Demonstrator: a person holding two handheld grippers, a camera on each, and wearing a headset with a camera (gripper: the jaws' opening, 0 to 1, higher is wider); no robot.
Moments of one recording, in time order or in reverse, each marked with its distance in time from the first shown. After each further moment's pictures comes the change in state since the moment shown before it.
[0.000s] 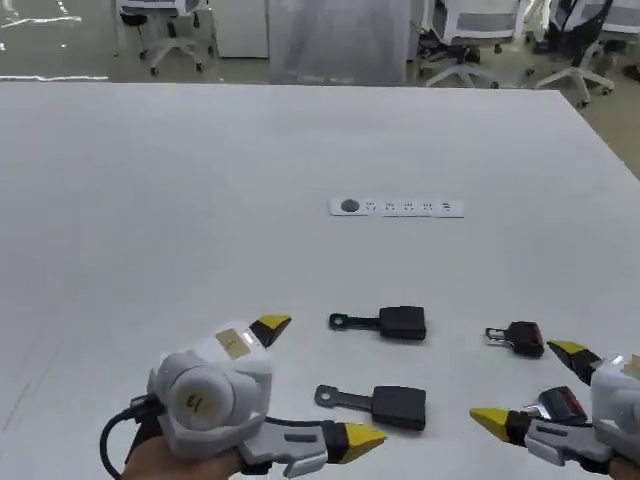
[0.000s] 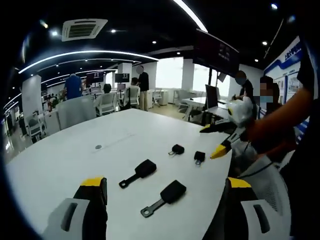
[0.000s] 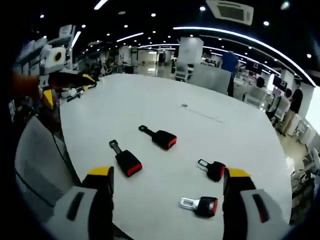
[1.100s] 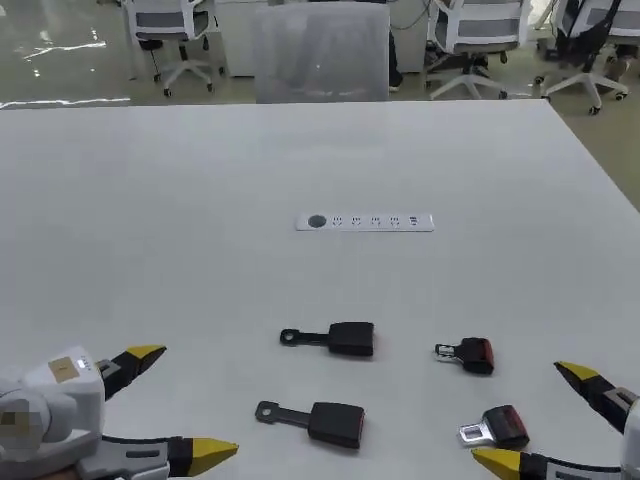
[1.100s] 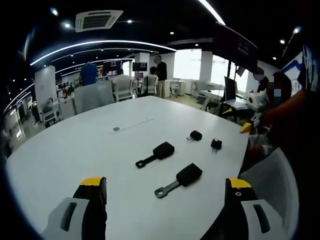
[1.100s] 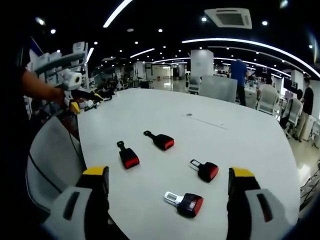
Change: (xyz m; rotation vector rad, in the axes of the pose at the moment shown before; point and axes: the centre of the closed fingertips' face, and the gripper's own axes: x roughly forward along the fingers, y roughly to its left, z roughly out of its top) left arm -0.018 0.012 -0.033 -0.078 0.098 0.153; right arm -0.002 -0.027 -0.003 -0.061 -0.123 0.241
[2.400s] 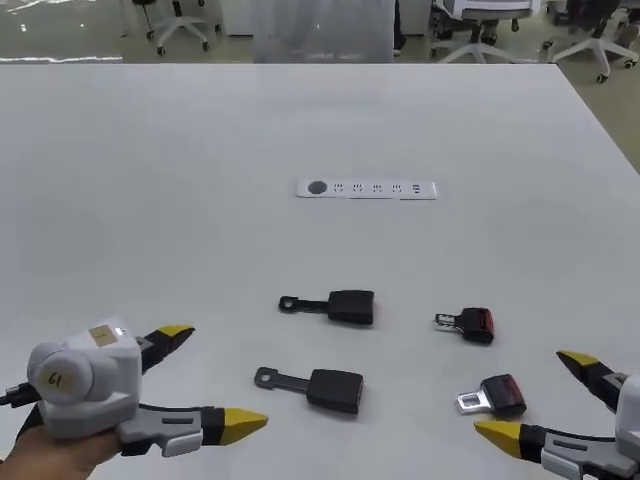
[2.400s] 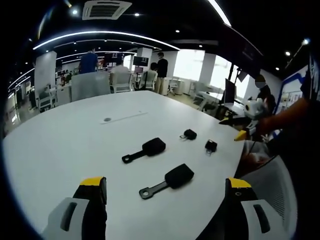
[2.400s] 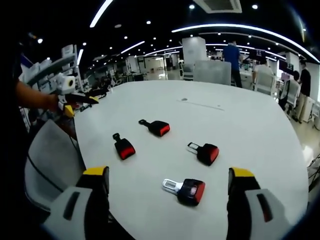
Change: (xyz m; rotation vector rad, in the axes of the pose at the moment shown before) left arm 0.033 -0.017 -0.015 -0.105 0.018 -0.050; right arm 0.006 -0.015 -0.037 0.120 0.077 -0.005
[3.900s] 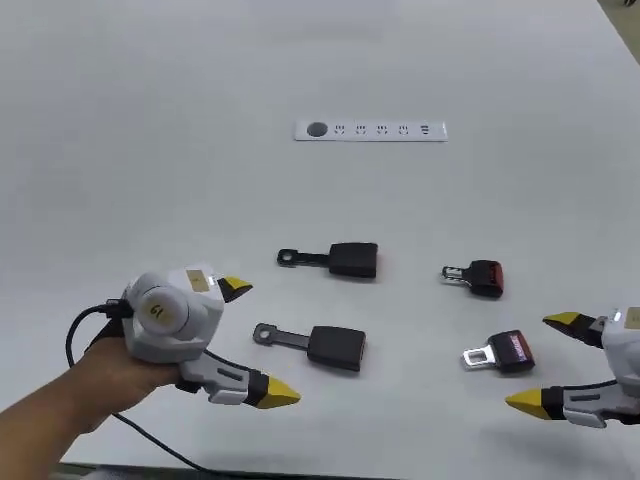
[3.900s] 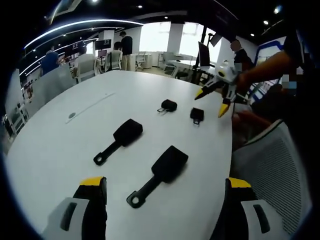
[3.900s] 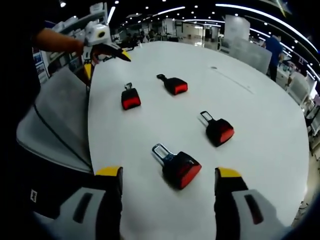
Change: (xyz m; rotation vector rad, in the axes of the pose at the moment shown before) left arm 0.073 -0.015 -0.034 0.230 0.264 -0.211; right arm 0.023 -0.021 -0.059 -0.287 0.344 0.216
